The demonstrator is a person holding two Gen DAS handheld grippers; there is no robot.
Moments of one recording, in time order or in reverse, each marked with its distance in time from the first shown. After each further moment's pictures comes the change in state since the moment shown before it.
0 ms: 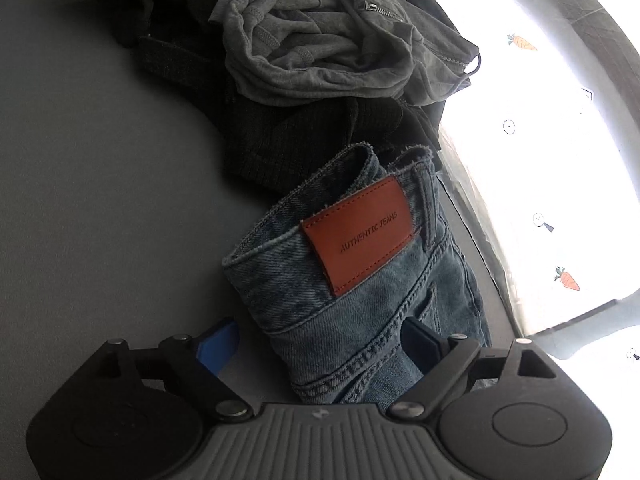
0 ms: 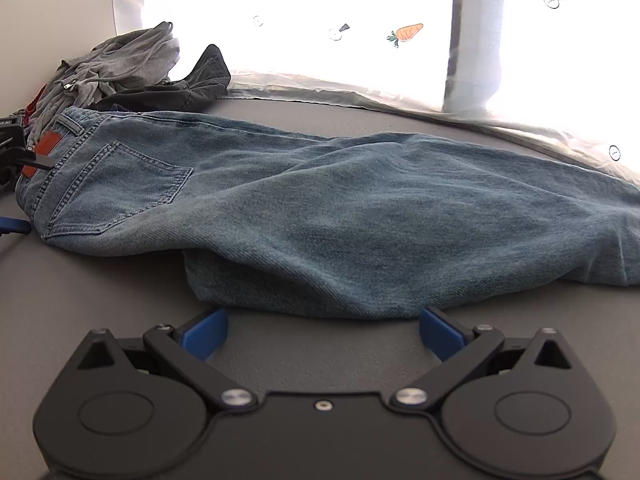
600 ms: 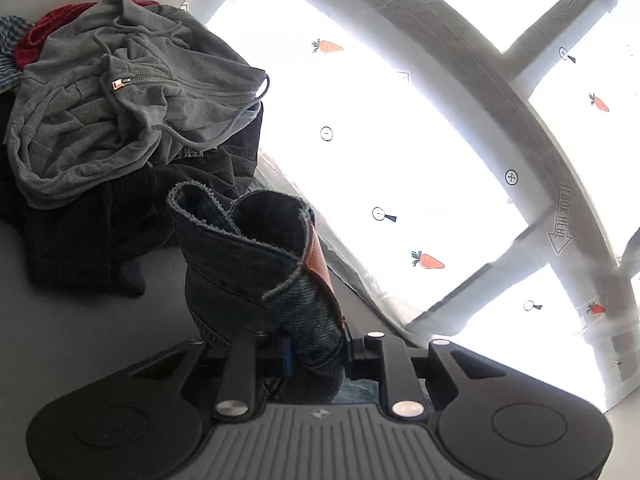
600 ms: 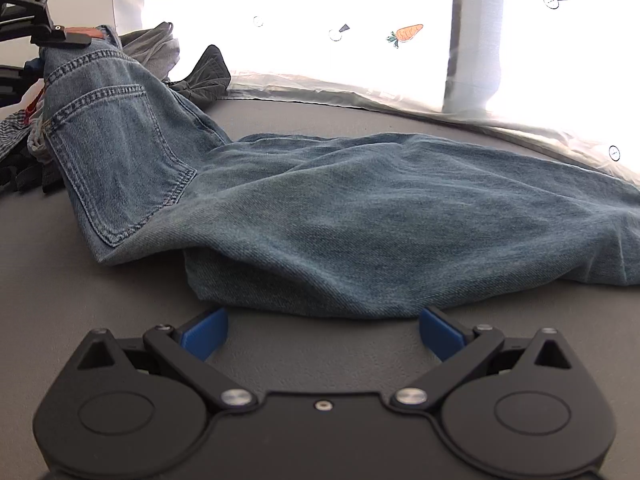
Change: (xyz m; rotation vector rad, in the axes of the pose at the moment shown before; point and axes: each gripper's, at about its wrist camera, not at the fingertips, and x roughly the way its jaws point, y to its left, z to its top) left arm -0.036 -0.136 -0.003 0.303 -0.021 -0.434; right arm -0.001 0.001 0.000 0.001 -0.001 0.004
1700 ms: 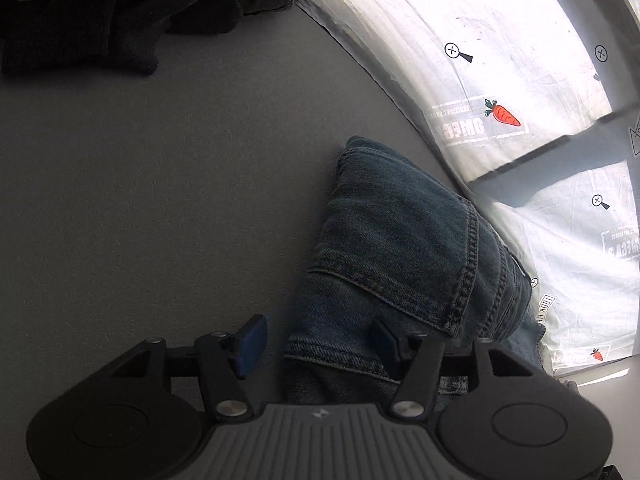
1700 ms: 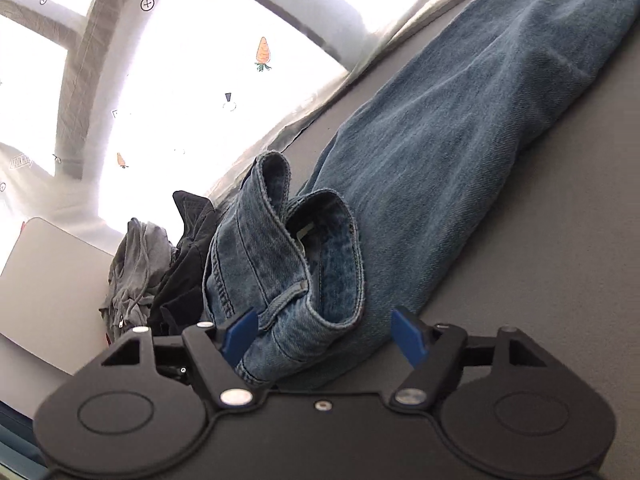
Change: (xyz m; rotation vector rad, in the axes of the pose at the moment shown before) left arm 0.076 0.052 -0.071 -0.140 0.407 0.203; right arm -0.023 -0.098 0.006 0.900 -0.004 0.347
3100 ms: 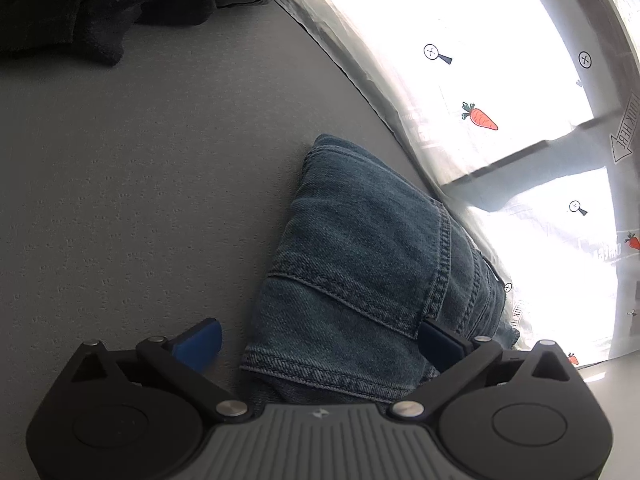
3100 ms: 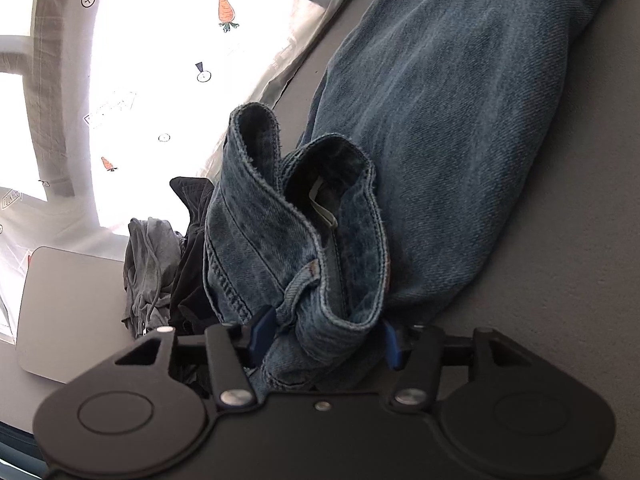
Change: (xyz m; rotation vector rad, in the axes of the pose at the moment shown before) left arm 0.005 -0.011 -0.005 -0.017 -0.008 -0.089; right arm 0.057 0.001 0.009 0.147 0.151 0.025
